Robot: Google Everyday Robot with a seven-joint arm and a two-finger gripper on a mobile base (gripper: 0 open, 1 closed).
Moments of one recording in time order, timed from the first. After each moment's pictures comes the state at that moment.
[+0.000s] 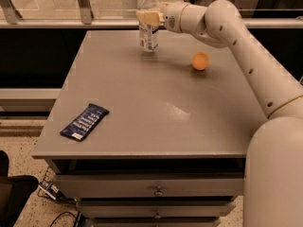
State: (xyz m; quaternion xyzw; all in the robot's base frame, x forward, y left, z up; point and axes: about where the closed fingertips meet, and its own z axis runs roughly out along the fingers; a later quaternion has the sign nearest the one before) arm 0.842 -0.022 0.970 -0.32 0.65 0.28 0.63
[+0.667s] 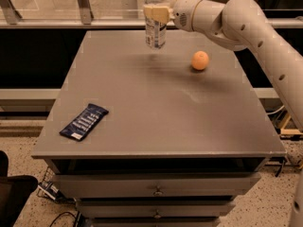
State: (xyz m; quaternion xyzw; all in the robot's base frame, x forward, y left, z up) arm 0.786 -0.046 1.005 -0.32 0.63 0.27 0.65
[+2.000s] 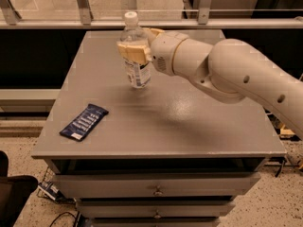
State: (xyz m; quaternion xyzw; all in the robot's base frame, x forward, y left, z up) arm 0.622 0.021 0.974 -0.32 0.65 0.24 0.64
